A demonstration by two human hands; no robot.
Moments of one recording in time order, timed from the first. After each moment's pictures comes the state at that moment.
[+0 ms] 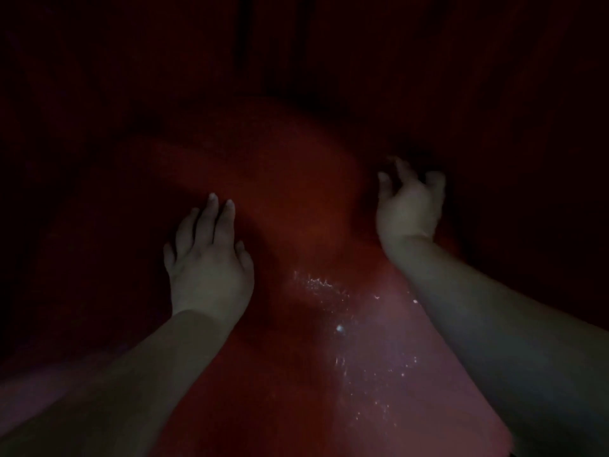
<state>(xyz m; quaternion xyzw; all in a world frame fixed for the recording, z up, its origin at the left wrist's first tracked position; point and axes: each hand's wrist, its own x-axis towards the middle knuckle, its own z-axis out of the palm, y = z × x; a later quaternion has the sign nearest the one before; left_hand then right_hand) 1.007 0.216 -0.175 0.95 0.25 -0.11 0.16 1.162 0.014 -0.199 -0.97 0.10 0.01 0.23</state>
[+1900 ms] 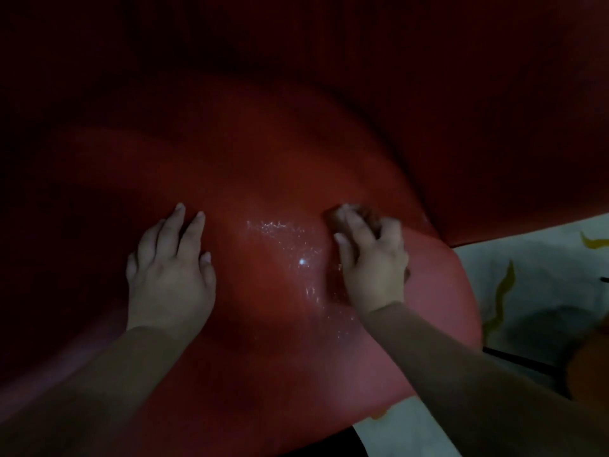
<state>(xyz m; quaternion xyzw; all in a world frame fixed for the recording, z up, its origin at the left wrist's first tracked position) 0.949 0.209 -0.176 0.98 0.08 -0.08 0.15 0.978 -0.042 -0.181 -0.97 0.07 0.00 0.23</state>
